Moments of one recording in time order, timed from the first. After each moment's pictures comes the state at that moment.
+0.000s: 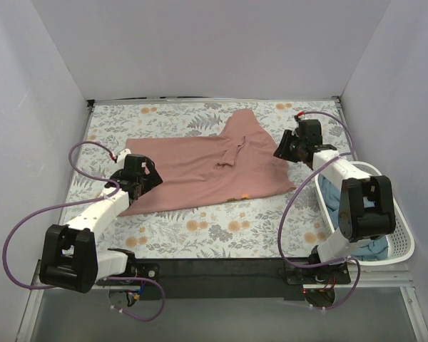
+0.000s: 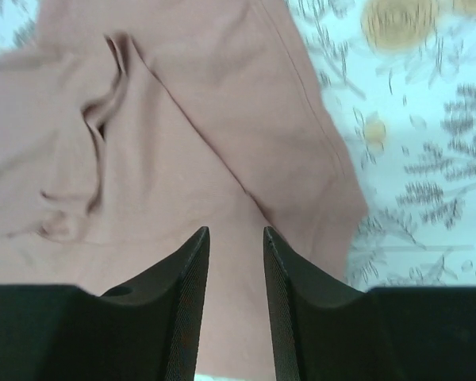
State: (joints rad) left arm -0.21 1.23 0.65 -0.28 -0.28 -0.66; right arm 0.16 1.62 1.05 -0.17 -0.17 0.40
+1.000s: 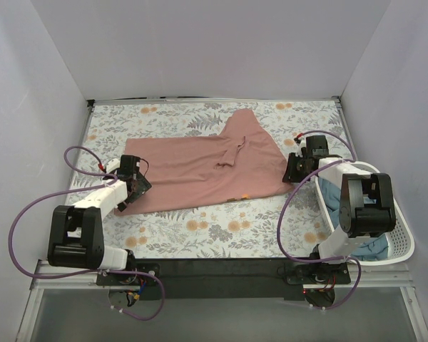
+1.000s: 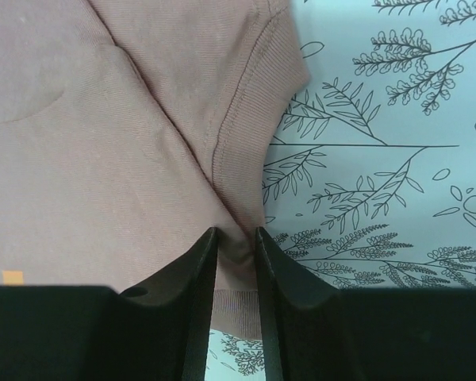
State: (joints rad) left arm -0.09 1.39 0.68 -0.43 -0.38 -0.79; right arm 0.05 1.64 0.89 -0.30 -0.29 0.14
